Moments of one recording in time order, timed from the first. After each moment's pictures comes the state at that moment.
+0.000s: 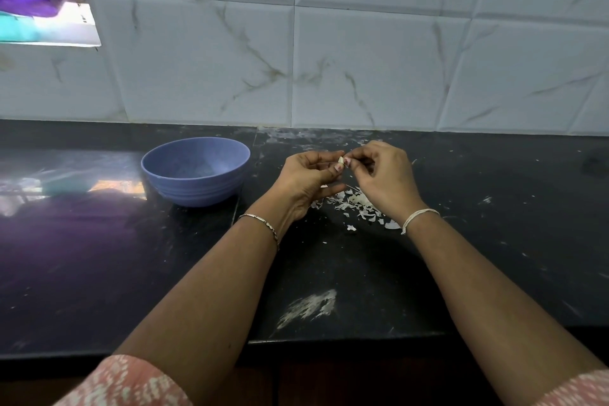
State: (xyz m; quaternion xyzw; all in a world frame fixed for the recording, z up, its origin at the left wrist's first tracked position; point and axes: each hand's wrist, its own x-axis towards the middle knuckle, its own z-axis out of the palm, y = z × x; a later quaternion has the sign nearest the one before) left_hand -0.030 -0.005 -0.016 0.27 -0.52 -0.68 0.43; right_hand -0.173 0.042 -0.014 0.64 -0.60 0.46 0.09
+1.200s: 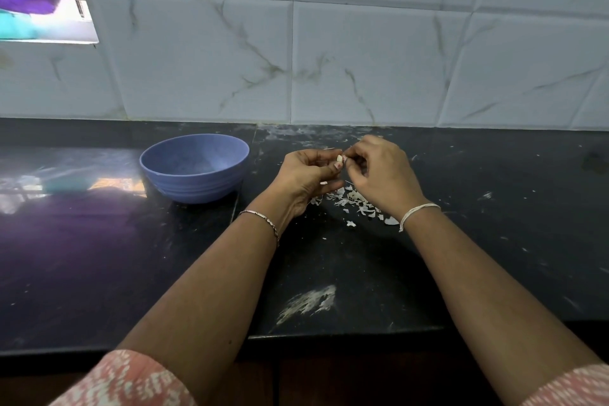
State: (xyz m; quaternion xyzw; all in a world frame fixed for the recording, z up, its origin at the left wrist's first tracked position) left_hand -0.032 -0.008 -0.020 0.28 -0.53 -0.68 0.43; right_hand -0.170 0.048 -0.009 0.69 -0.61 0.35 0.18
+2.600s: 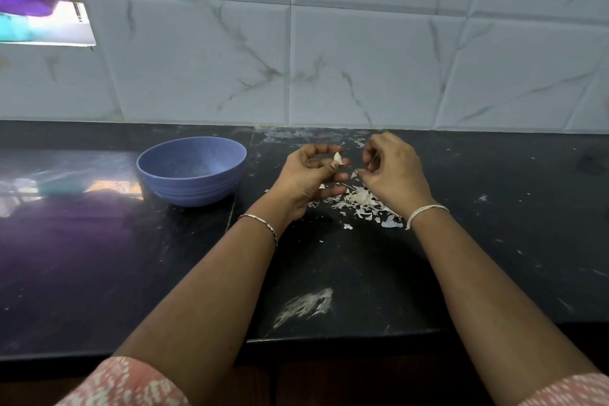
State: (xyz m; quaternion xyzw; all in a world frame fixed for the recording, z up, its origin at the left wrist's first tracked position) left_hand -0.034 -0.004 -0.018 0.26 -0.55 -0.67 0.43; right_hand -0.188 0.050 -0.008 0.63 -0.66 0.39 0.13
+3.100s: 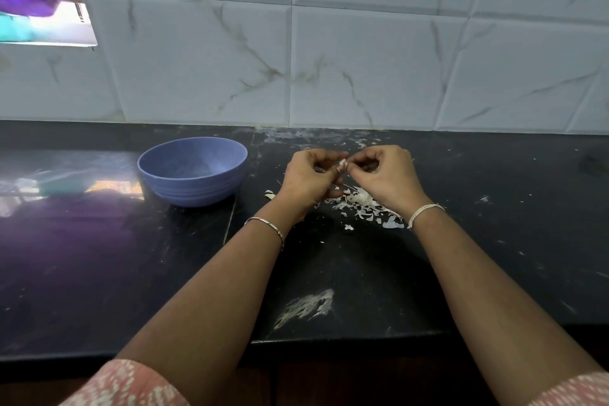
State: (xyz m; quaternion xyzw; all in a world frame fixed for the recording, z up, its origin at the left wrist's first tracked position) left_hand -0.041 -0.006 -0.022 0.30 -0.64 -0.54 0.45; right_hand -0.176 0.049 -0.007 0.60 -0.65 0.46 0.00
